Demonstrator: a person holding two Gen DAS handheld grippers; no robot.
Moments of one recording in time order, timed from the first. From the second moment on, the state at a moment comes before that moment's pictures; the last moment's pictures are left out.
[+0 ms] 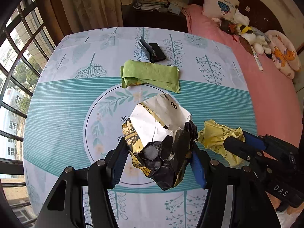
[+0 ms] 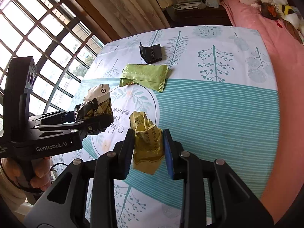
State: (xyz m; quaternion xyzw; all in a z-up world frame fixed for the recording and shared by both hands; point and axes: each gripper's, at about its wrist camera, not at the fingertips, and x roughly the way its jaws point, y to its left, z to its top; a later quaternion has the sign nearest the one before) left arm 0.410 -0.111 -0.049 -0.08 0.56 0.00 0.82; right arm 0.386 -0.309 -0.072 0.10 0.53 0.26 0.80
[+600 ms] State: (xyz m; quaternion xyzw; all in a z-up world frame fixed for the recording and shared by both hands) left arm 0.156 -0.055 0.041 -0.04 0.49 -0.11 0.87; right arm 0.174 -0.268 0.025 0.12 0.47 0.20 0.85
